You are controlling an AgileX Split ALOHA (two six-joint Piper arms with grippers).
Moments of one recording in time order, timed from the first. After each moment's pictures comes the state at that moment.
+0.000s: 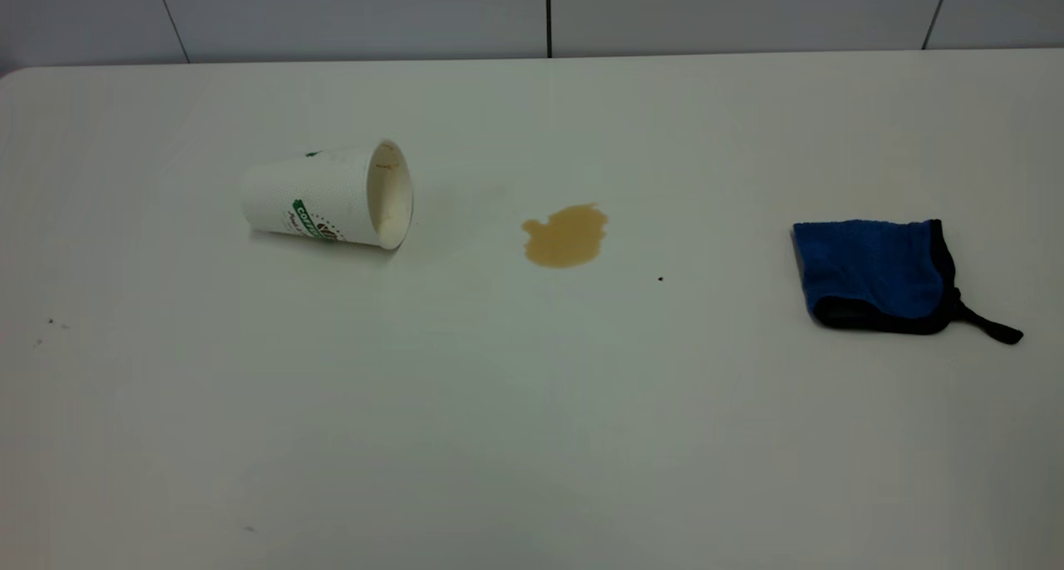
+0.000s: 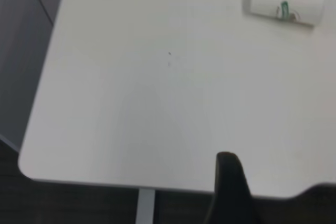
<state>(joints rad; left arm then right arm) 0.05 -0.01 -0.52 0.04 1.12 -0.02 0.00 -0.02 -0.47 0.04 1.12 -0.05</state>
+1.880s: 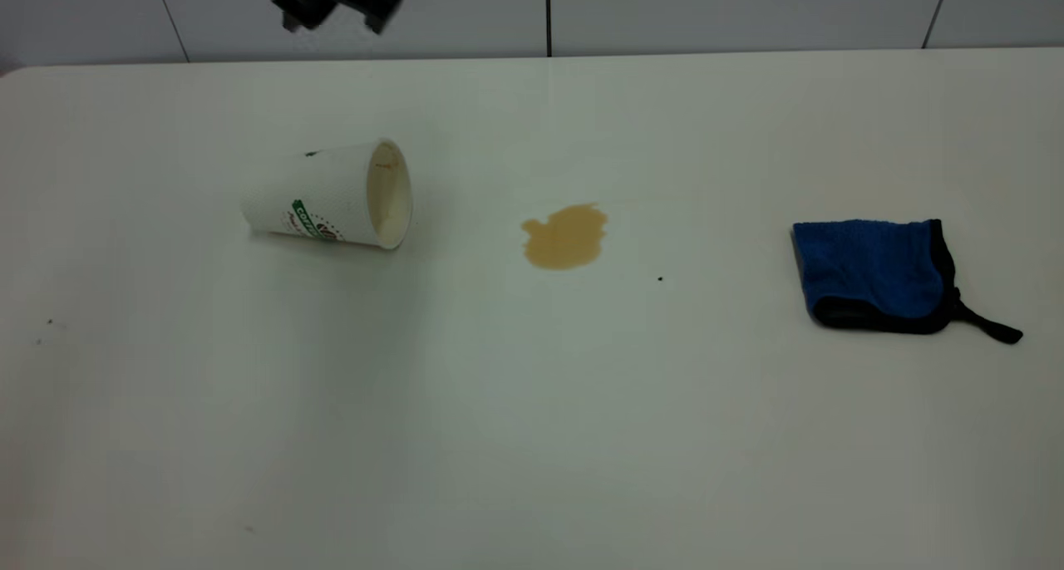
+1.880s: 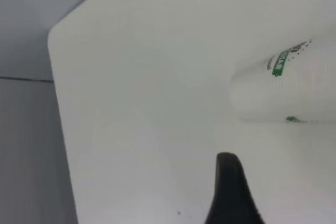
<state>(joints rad) -0.70 2.01 -1.34 0.97 0.83 -0.83 0.00 -0.02 -0.47 0.04 1.12 -0.05</state>
